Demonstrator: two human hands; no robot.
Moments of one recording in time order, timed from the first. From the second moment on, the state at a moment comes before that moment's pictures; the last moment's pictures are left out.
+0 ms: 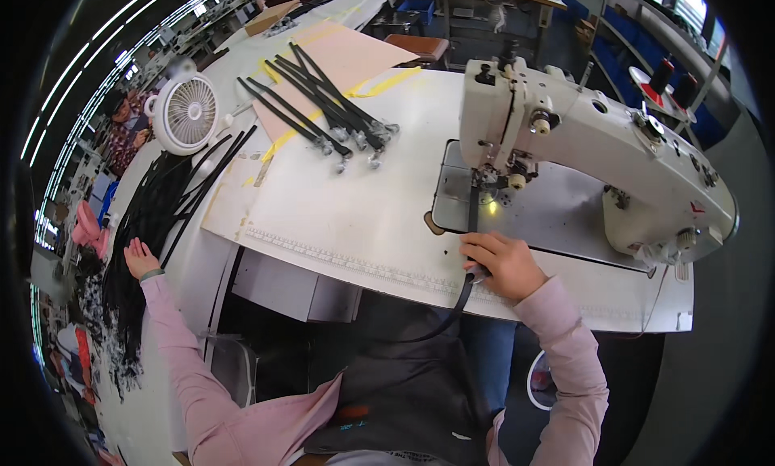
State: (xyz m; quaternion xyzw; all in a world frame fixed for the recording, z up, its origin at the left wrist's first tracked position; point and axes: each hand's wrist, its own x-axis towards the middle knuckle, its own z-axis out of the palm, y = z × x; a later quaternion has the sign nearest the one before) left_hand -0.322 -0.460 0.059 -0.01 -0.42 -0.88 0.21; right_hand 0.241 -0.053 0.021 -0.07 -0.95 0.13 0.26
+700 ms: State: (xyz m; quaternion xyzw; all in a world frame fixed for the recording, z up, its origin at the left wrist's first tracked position) left_hand 0.033 -0.076 -0.001 -0.82 -0.48 -0.30 0.02; right_hand 0.244 -0.049 0.014 -0.01 -0.95 0.14 0.27
